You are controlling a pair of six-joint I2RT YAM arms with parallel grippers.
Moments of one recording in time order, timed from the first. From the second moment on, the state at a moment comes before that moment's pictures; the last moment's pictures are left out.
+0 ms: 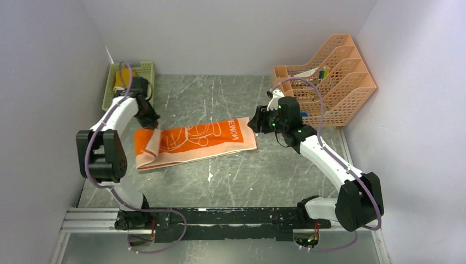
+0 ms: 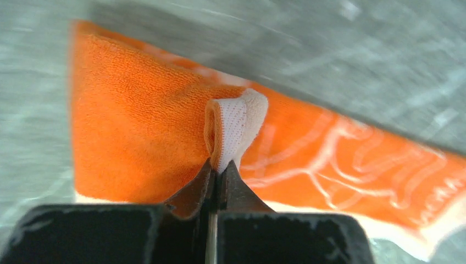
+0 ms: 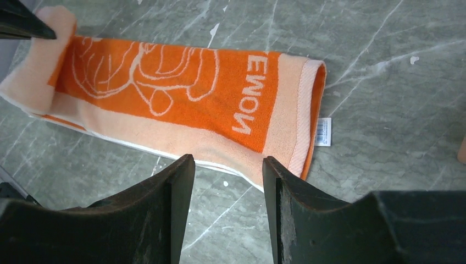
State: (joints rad) left arm 0.04 1.70 1.32 -0.84 -0.08 -0.56; right arm 0.40 1.27 0.88 -0.13 -0.26 0.27
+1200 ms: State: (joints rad) left arm -0.52 2.16 1.56 -0.26 0.36 -1.20; right arm 0.40 1.26 0.84 -0.20 -0.12 0.25
